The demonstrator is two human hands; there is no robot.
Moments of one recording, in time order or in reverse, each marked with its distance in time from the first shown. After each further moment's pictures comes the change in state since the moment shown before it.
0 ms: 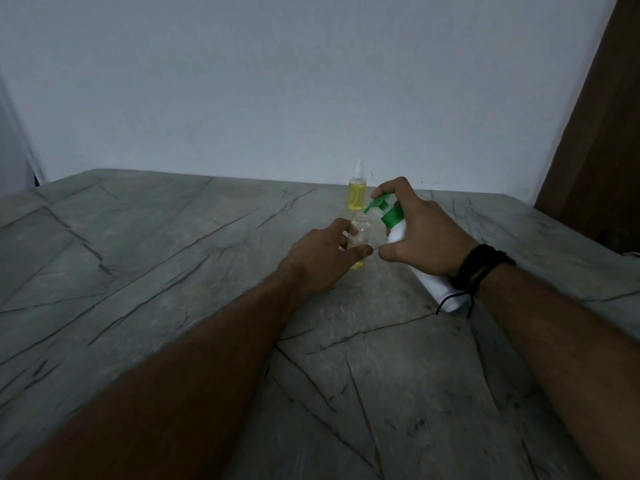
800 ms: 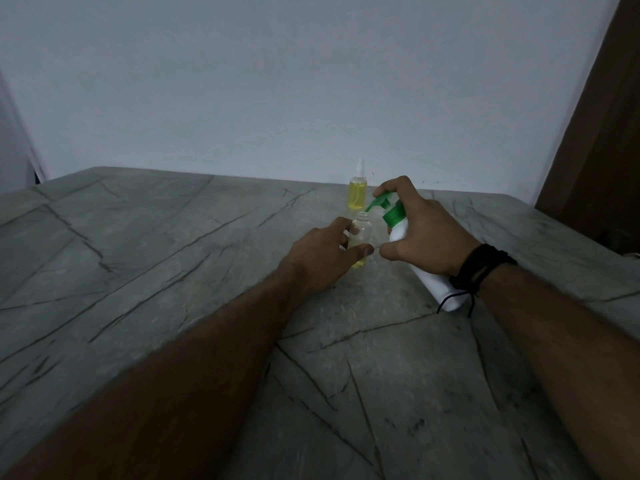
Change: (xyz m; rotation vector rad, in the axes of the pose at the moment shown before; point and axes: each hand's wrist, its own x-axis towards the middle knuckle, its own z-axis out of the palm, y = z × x) left_hand 0.000 -0.001 -0.001 0.011 -0.005 0.003; right_hand 0.000 0.002 0.000 0.003 0.009 0.002
